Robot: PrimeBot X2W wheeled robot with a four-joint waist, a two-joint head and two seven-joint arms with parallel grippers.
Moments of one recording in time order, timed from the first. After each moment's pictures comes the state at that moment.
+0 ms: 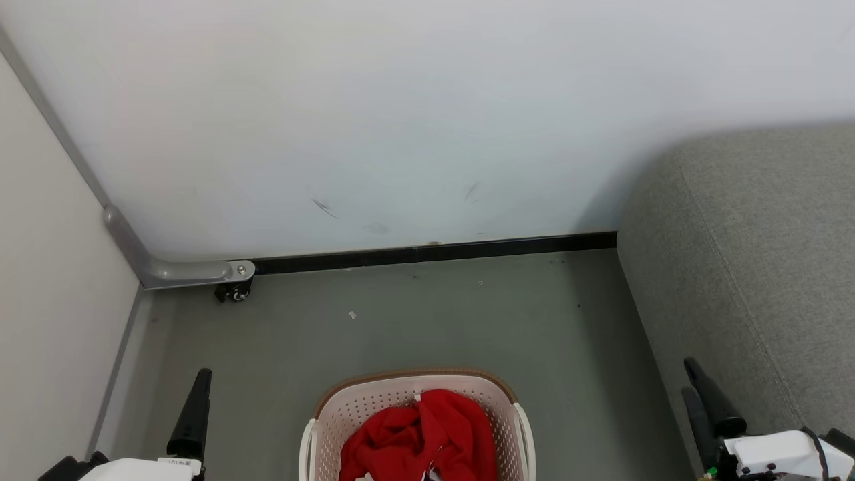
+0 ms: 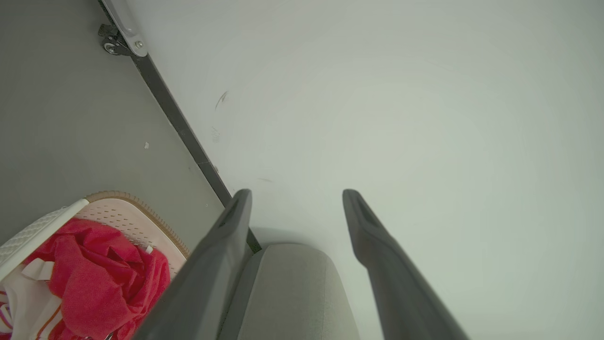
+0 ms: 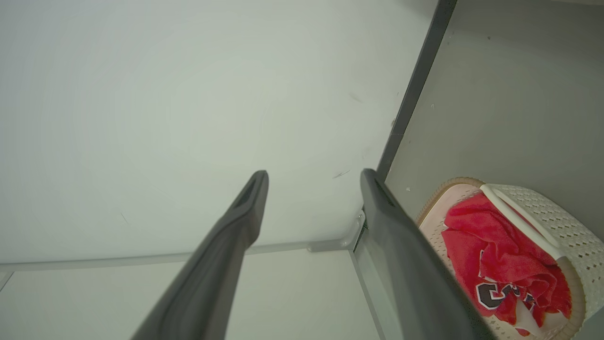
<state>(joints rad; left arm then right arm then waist) -0.04 0.03 0.02 0.28 -1.50 -0.13 0.06 -0.02 -0.05 -0.05 0.32 1.42 0.12 0.03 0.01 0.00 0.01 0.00</state>
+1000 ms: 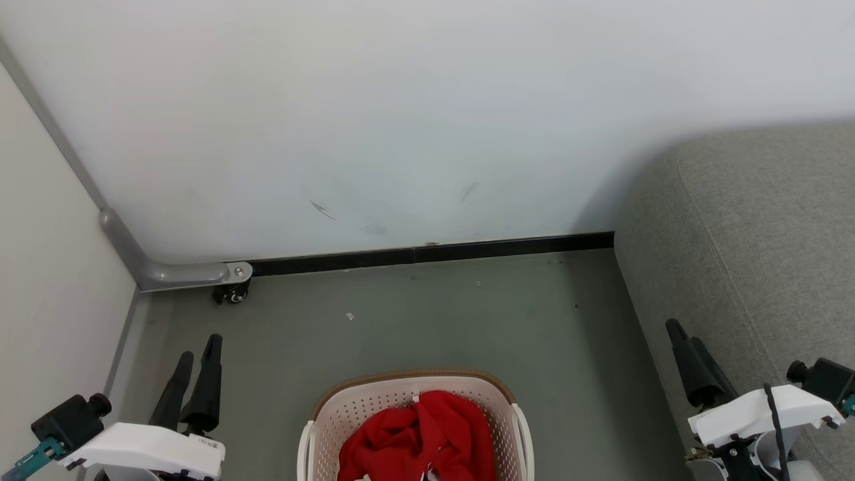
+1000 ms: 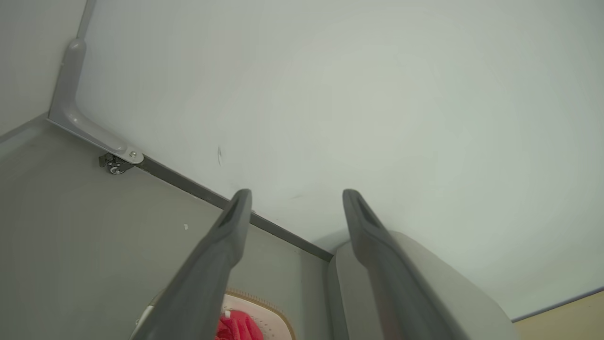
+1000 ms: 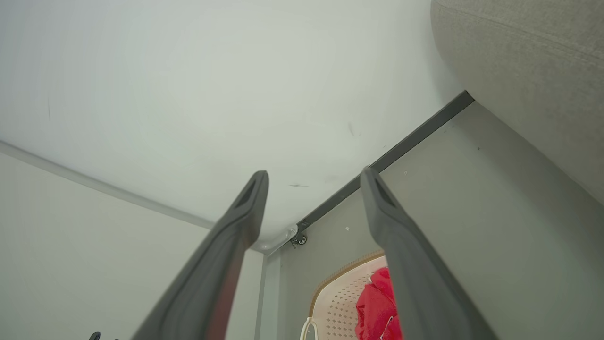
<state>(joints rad) -0.10 0.13 -0.08 0.25 -1.05 -0.13 -0.07 -0.09 -0.09 0.02 0.28 0.93 0.12 -0.07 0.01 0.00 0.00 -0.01</state>
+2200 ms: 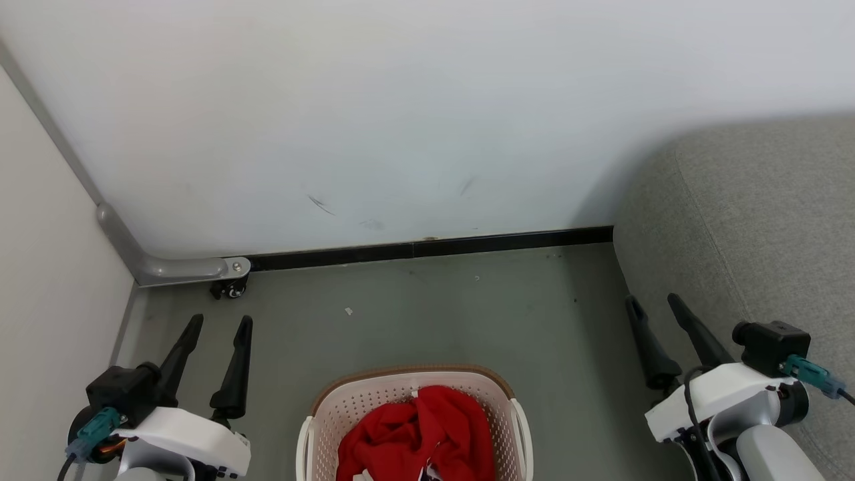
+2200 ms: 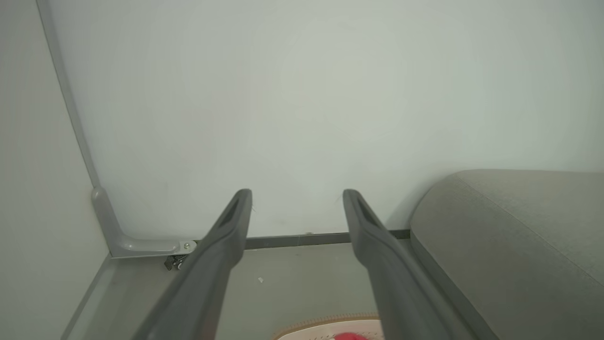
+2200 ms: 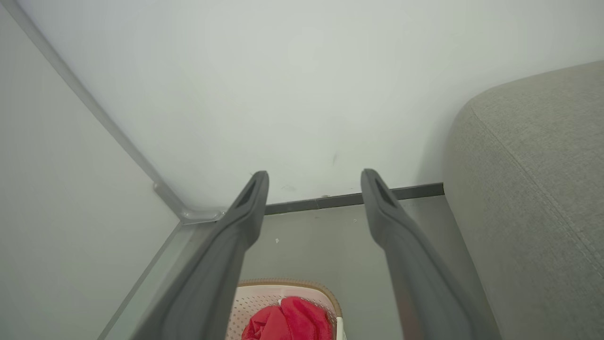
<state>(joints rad) -0.16 0.15 -0.14 0.26 -0.48 -0.10 -0.21 -0.16 -0.09 0.10 0.29 0.37 0.12 -0.21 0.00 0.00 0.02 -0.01</state>
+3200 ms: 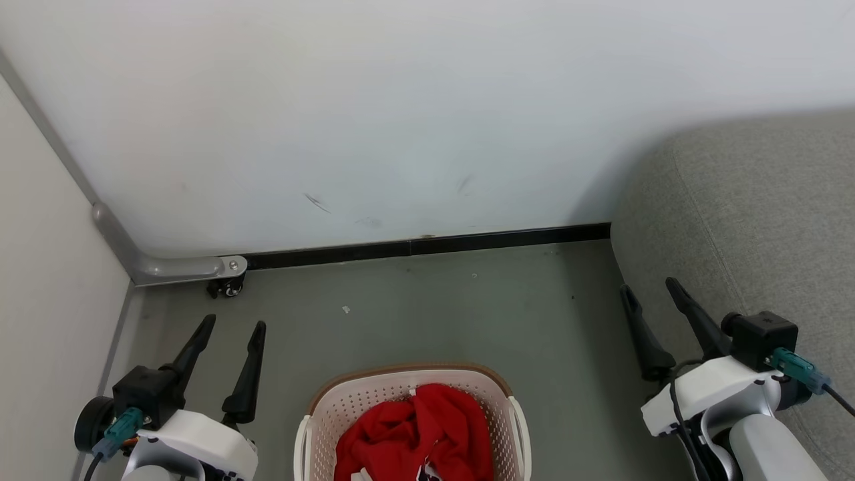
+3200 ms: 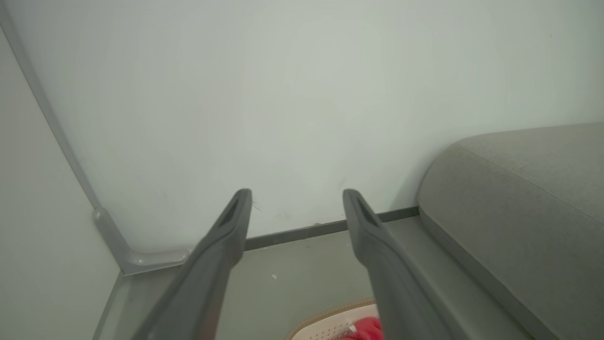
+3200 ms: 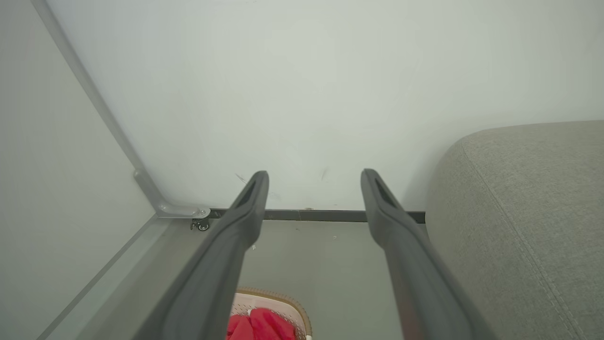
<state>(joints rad) -0.18 0.14 -0.14 0.31 -0.31 -0.12 -0.25 -0.19 -0.09 0.10 0.29 0.20 0.12 -0.25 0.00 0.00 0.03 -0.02</state>
